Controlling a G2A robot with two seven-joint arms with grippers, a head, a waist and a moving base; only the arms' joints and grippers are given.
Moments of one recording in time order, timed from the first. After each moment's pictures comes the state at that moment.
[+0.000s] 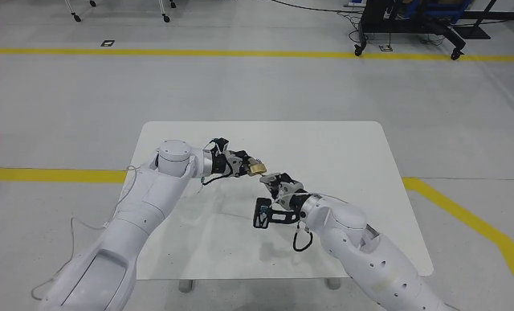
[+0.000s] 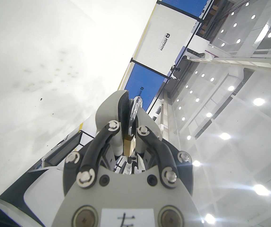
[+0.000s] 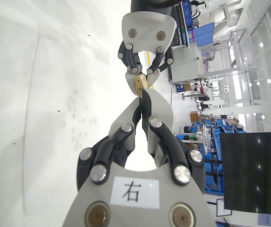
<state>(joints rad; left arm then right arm) 0.70 -1.30 -0.86 -0.84 -0.49 0.33 -1.04 -1.35 -1.13 0.96 -1.84 -2.19 -0.39 0.13</state>
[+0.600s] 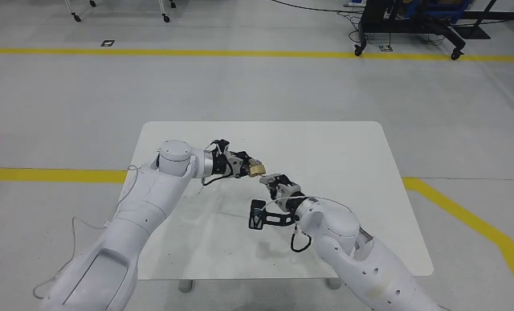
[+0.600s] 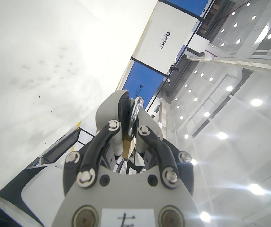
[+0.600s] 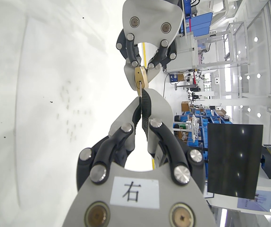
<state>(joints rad) 0.69 -1.31 -0.86 -0.82 -0.50 0.34 -1.05 -1.35 -1.15 0.91 -1.86 -2.30 -0.37 0.26</state>
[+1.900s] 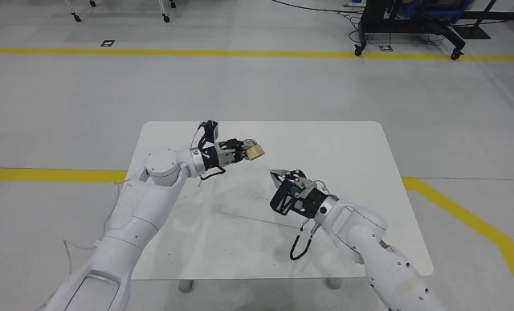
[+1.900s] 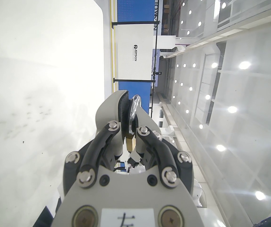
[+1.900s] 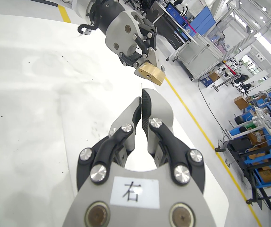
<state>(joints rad) 0.85 -1.26 -1.03 -1.06 -0.45 -0.01 -0.93 -1.48 -1.16 1.14 -1.91 -1.75 -0.37 0.09</state>
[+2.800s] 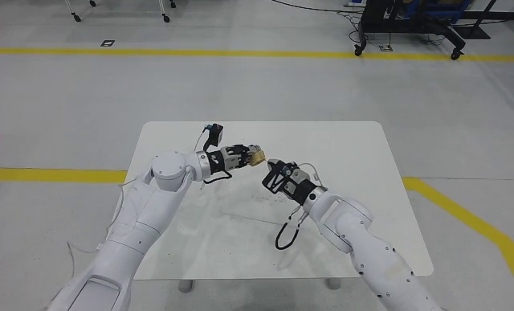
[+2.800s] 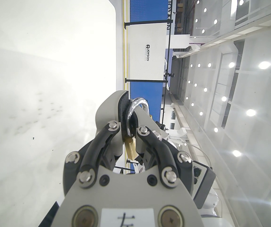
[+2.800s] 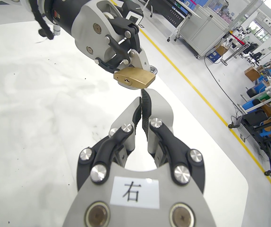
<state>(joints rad) 0.87 -1.26 -1.01 -1.11 -0.36 0.04 -0.88 -1.38 -1.21 1.07 -1.82 -1.59 -0.25 0.28</state>
